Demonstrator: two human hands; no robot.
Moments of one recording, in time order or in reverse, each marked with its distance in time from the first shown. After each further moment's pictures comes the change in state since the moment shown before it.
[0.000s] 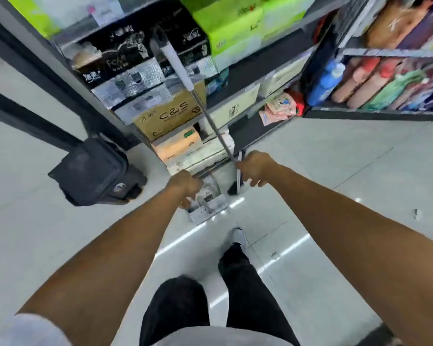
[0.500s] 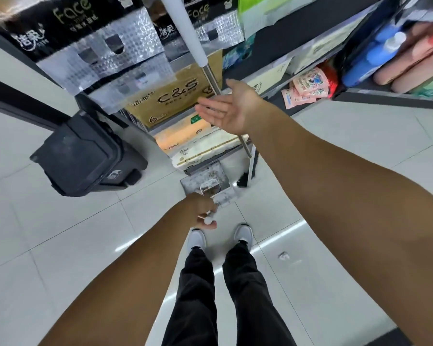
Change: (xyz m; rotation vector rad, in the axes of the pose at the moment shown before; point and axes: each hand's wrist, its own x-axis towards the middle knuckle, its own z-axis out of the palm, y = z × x) left_hand 0.117 -0.017 0.032 -0.478 -0.235 -0.288; right_hand 0.154 -0.113 -0.027 1.510 -0.346 0.119
